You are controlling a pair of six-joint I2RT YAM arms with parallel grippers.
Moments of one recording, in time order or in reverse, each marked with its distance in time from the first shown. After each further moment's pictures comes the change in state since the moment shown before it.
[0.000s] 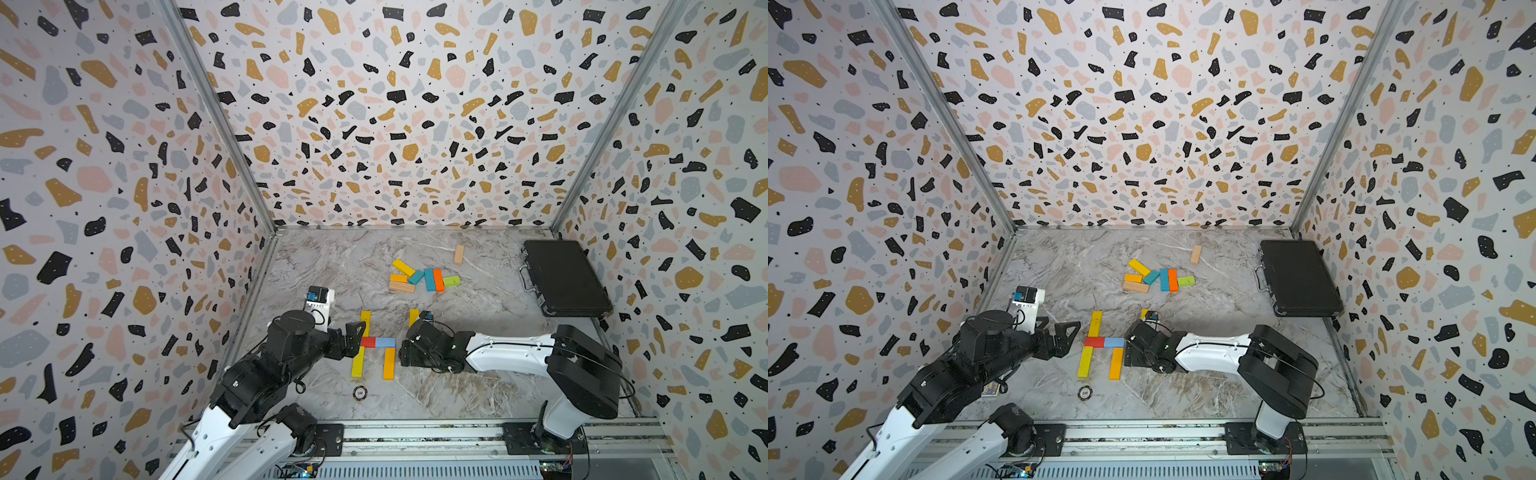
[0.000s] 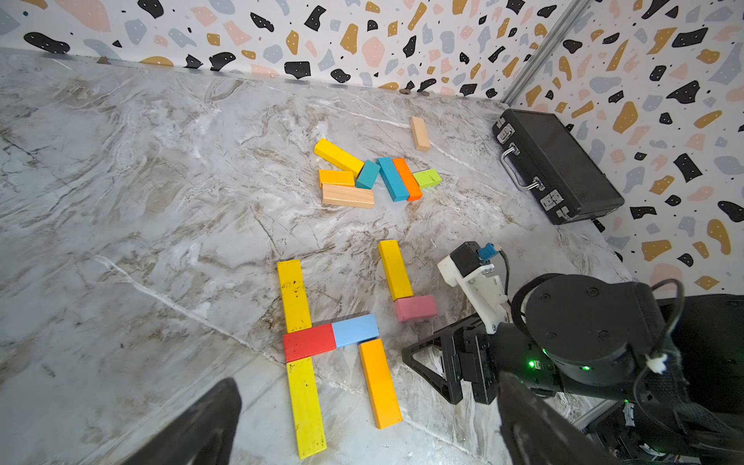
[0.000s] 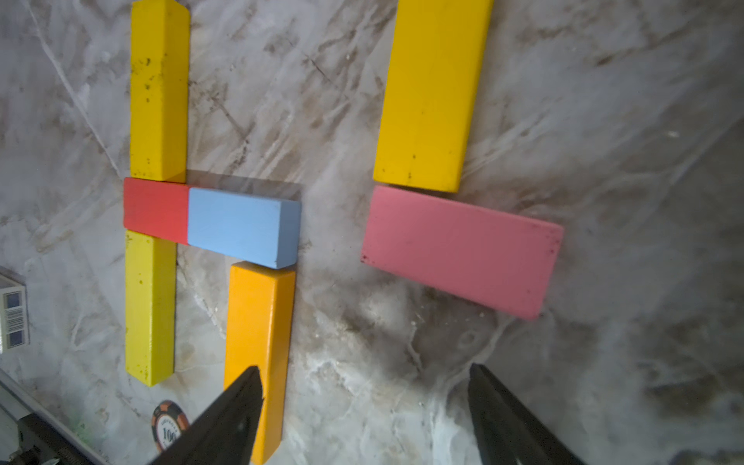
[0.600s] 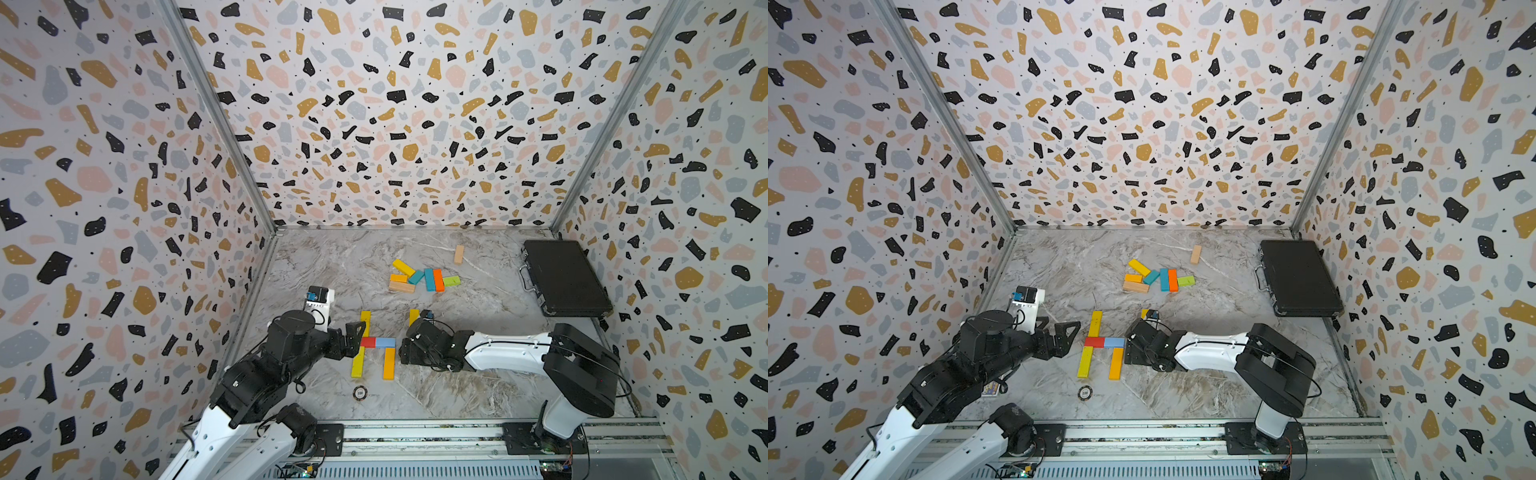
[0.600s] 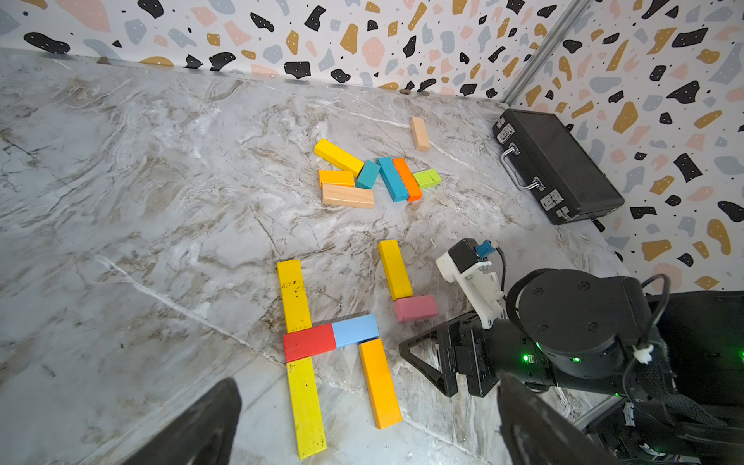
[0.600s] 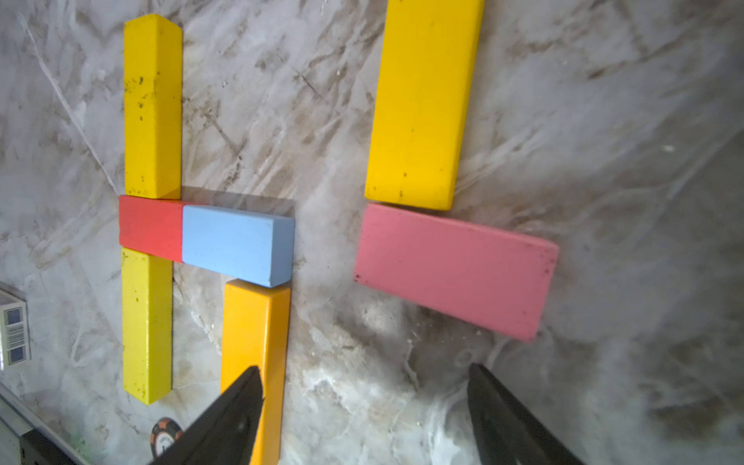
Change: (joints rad) left arm 0.000 0.000 0.000 0.000 0.000 0.000; right arm -0.020 0.008 0.000 0.022 0.008 0.007
